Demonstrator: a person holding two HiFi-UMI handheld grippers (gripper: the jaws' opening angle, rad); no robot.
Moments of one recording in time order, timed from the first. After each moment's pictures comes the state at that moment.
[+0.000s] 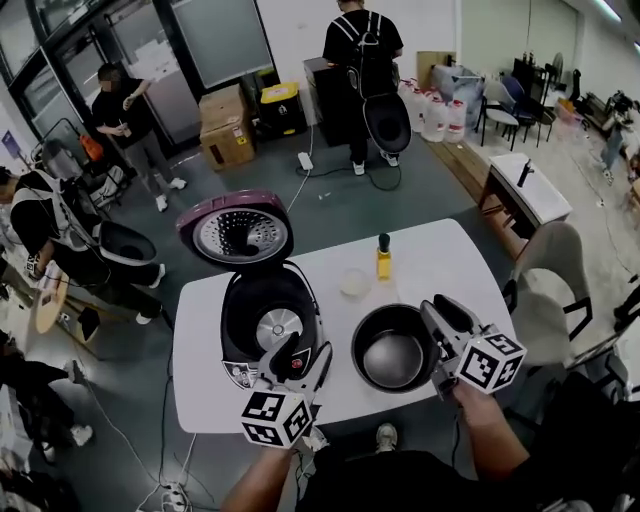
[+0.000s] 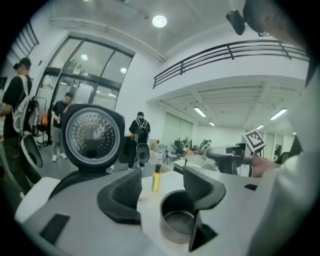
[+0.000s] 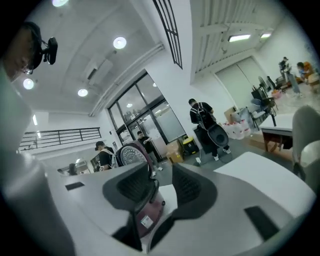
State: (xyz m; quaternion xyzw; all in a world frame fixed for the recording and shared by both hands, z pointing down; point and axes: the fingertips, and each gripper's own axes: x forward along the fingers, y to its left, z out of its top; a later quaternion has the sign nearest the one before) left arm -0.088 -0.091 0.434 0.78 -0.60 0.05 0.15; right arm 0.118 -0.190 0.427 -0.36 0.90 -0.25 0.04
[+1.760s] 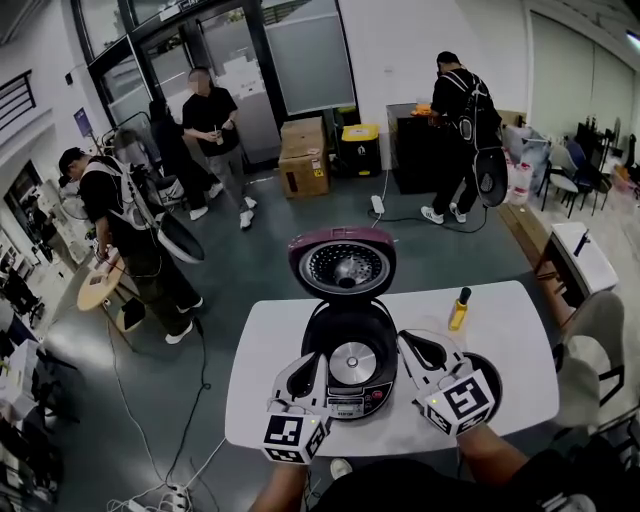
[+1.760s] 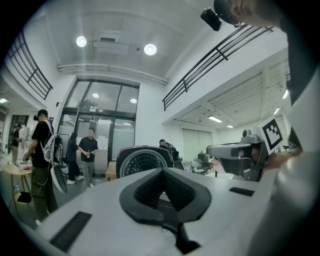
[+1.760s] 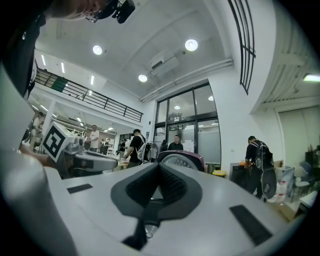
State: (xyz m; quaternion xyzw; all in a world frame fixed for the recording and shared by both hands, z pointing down) left arm -0.249 -0.039 0.369 0.70 -0.71 0.01 0.01; right arm -0.123 -0.112 0.344 -0.21 0.98 0.06 0.02
